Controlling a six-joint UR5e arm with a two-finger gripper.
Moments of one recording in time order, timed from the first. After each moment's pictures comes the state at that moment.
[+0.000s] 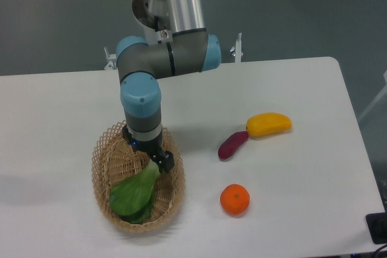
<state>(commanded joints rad) 2.18 -1.99 -1.82 -0.80 1.54 0.90</state>
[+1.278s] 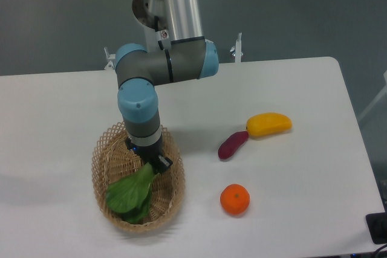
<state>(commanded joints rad) 2.17 -1.98 -1.79 -0.80 1.55 0.90</state>
